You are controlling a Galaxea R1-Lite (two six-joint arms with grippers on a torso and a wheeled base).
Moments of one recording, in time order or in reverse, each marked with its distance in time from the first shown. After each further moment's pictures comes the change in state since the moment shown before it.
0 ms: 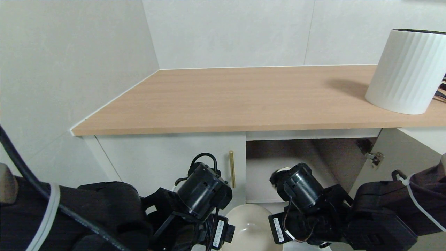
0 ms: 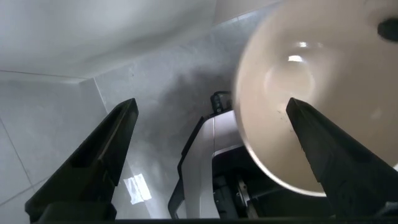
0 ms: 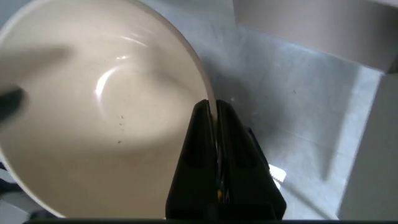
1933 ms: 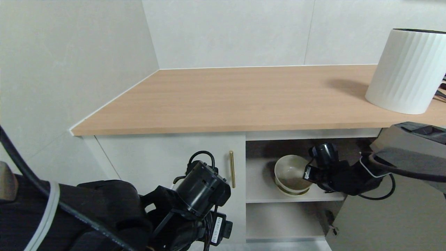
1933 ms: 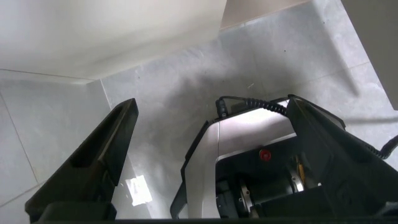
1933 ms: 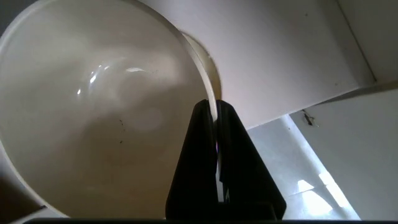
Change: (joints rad) left arm 0.010 0.000 -0.003 -0.001 0.028 -0.001; right arm -0.527 0.397 -0.213 -0.347 -0.208 0.143
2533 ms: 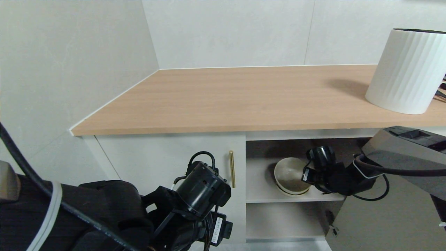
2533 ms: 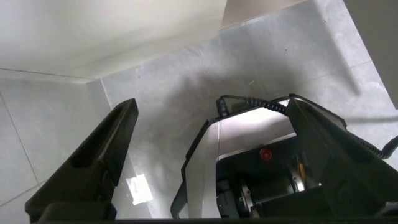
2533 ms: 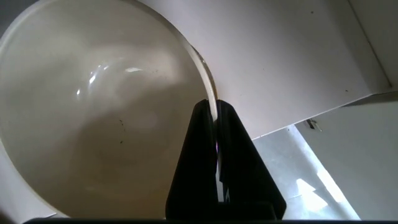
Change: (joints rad) left arm 0.000 0.004 0.000 0.000 0.000 0.000; right arm -0.008 0.064 -0.047 0.002 0.001 -0.003
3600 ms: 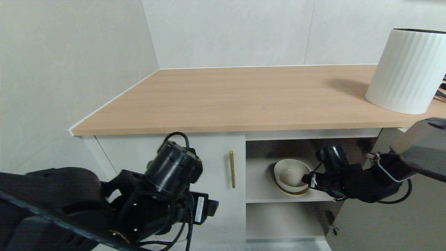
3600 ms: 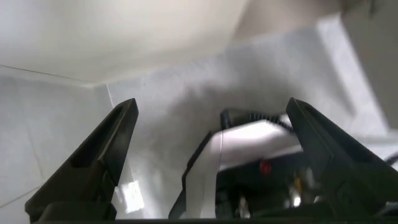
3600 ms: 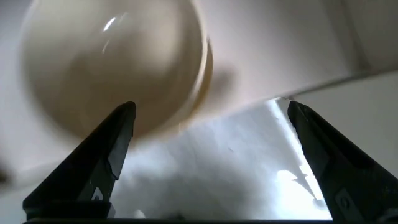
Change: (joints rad) left arm 0.096 -0.134 0.008 0.002 0.018 -0.001; right arm 0.038 -0.227 0.232 0.015 0.051 -0.123
